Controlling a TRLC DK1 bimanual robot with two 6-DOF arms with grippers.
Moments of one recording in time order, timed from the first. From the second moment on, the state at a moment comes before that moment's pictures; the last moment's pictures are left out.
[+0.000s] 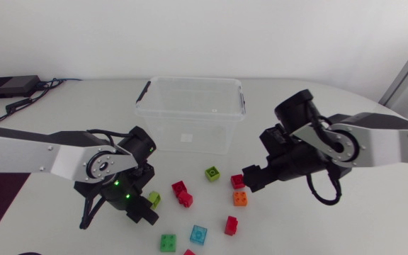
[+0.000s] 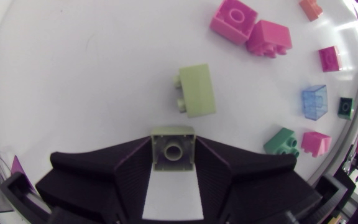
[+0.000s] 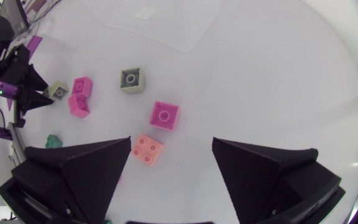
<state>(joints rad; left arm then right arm) -0.56 1.66 0.79 -0.62 -0.04 0.03 0.45 1.49 0.79 -0.43 -0.11 0.05</state>
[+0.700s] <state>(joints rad) -0.42 1.30 0.97 -0.57 -0.01 0.04 0.56 1.81 0.91 -0.31 0.02 0.06</state>
